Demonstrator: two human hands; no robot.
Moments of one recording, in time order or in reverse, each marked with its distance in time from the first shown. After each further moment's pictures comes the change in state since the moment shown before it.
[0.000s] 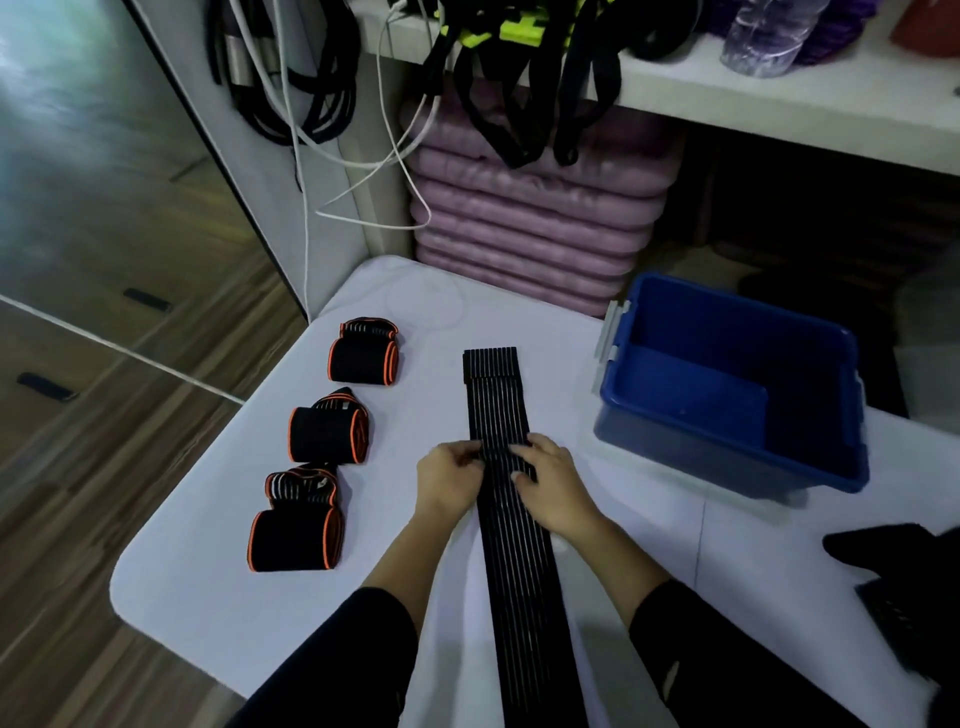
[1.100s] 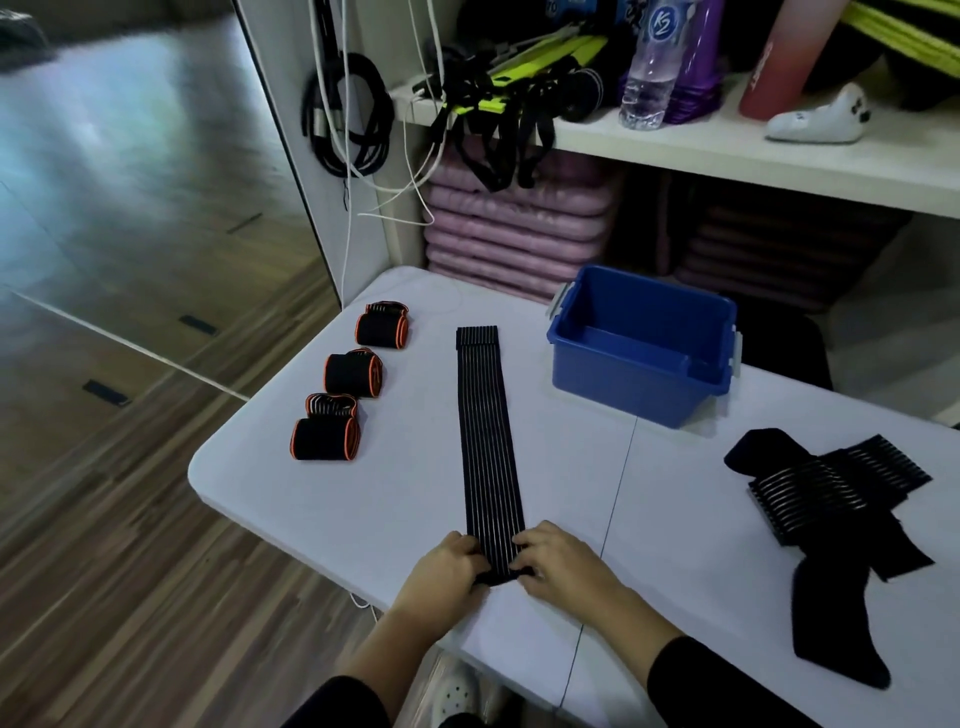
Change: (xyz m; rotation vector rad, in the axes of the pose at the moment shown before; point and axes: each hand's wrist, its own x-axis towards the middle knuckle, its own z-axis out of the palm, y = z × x) left_hand -0.211 -0.106 0.039 0.836 -0.175 0.656; right_hand -0.210 0.070 0.015 -0.421 -0.157 -0.448
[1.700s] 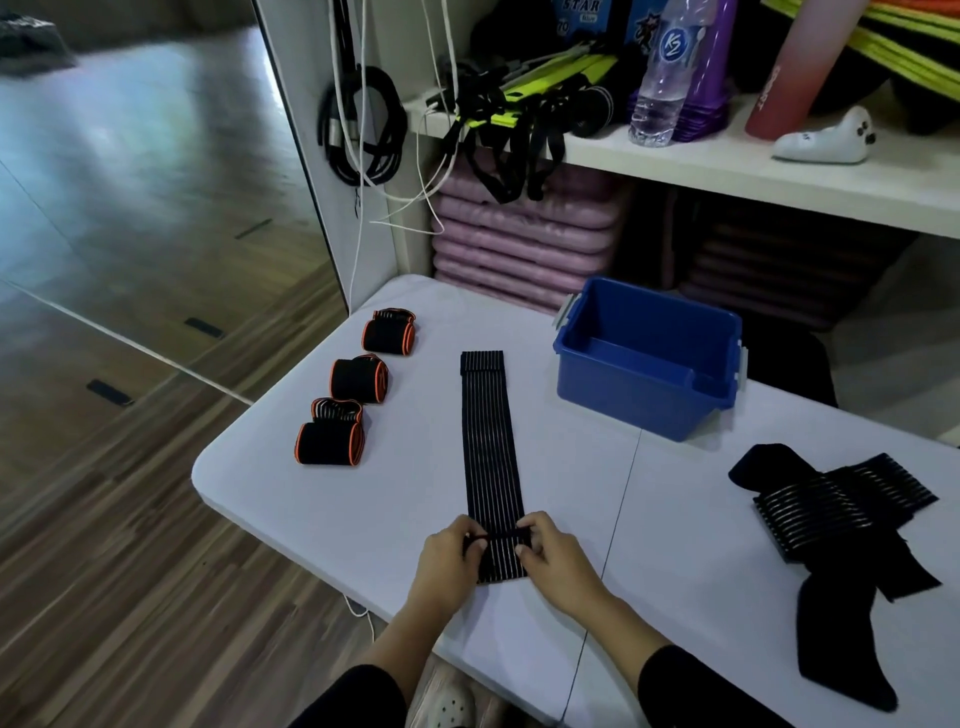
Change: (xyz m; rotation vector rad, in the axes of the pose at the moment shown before) left_hand 0.018 0.007 -0.006 -0.631 0.258 -0.407; right_hand 0.013 -0.010 0.005 0.502 0.148 0.333
